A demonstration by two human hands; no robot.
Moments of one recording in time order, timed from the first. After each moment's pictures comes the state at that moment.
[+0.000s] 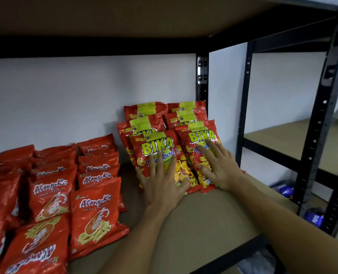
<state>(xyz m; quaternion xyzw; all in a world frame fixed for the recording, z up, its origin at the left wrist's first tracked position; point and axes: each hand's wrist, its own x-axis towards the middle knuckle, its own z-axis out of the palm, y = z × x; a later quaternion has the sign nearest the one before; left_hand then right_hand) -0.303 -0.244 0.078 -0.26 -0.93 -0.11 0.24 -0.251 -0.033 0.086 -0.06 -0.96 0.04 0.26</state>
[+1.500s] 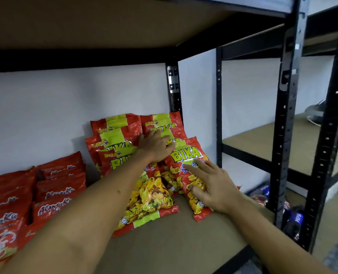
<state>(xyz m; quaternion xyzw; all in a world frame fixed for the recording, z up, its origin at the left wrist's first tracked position) -0.398 -0.148 0.197 -0.40 -0.90 -0.01 0.17 -0.199 -0.030 0.106 -0.07 -0.96 0.11 0.23</state>
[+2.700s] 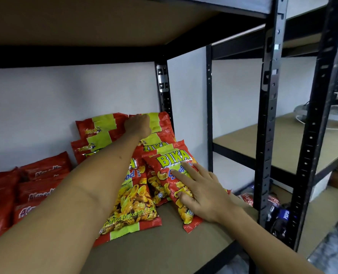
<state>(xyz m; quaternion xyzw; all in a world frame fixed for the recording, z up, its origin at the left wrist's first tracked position) -0.428 -0.117 0.243 -0.31 -0.92 -0.04 0.24 -0.174 -0.036 0.104 -0.05 -0.98 0.06 0.21</state>
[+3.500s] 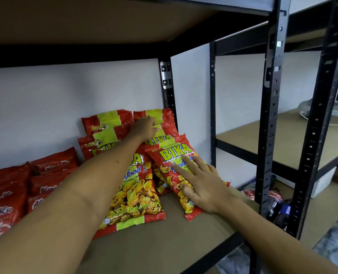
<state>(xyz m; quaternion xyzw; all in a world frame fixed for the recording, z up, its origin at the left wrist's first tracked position) -0.438 -0.112 0.219 -0.41 -0.88 -0.17 0.18 -0.183 -0.026 0.094 -0.05 -0.97 0.03 0.21</state>
